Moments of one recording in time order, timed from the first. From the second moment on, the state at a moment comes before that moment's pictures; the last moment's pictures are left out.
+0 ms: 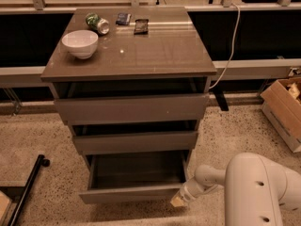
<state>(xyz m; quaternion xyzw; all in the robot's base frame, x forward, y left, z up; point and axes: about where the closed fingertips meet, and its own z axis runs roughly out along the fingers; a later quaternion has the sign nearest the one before) 0.502 -0.134 0.181 -0.43 0.86 0.25 0.09</state>
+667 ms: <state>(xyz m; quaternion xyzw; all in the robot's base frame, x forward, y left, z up) 0.570 -0.128 0.193 -0.46 0.85 0.23 0.14</state>
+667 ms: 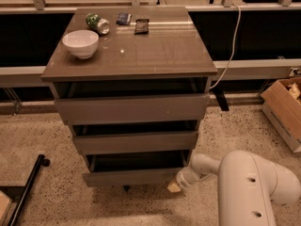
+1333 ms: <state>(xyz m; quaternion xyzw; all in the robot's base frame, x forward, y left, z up) 0.624 -0.141 0.175 -0.45 0.85 0.17 0.21</state>
